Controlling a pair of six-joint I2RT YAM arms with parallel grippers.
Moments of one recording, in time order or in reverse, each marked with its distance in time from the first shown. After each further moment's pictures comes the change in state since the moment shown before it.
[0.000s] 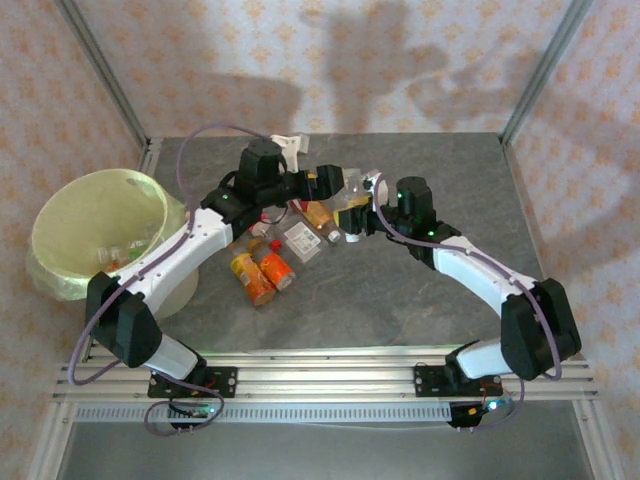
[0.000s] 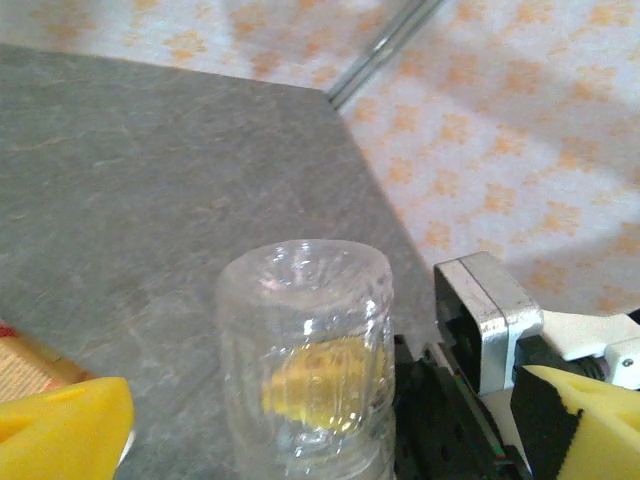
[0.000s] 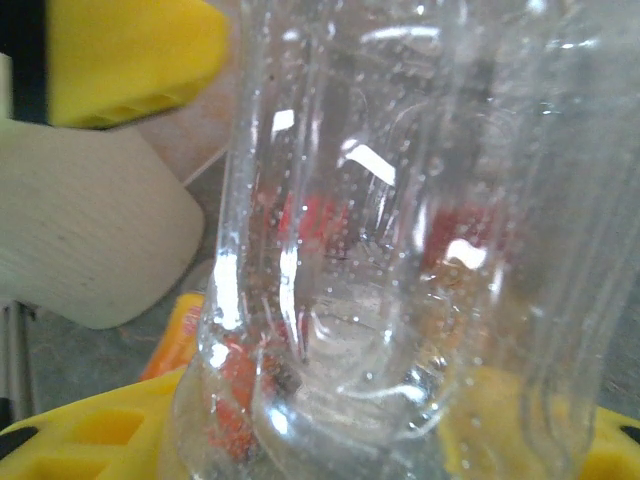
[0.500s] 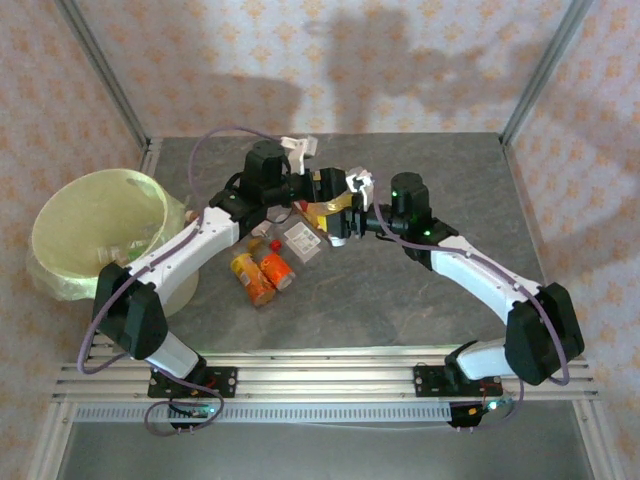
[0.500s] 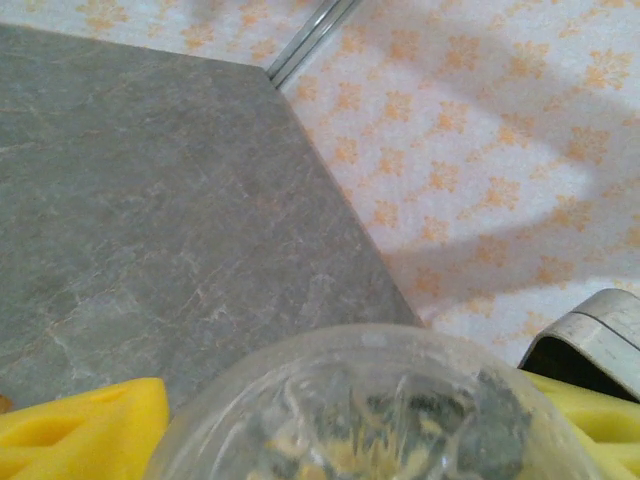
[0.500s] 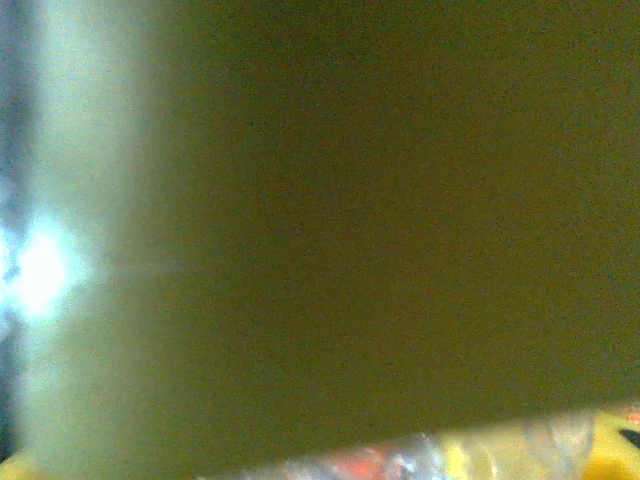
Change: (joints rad) left arm 0.005 0.047 -0.026 0.113 0.138 -0.022; right arm 0.077 -0.019 0.060 0.025 -0.171 0.048
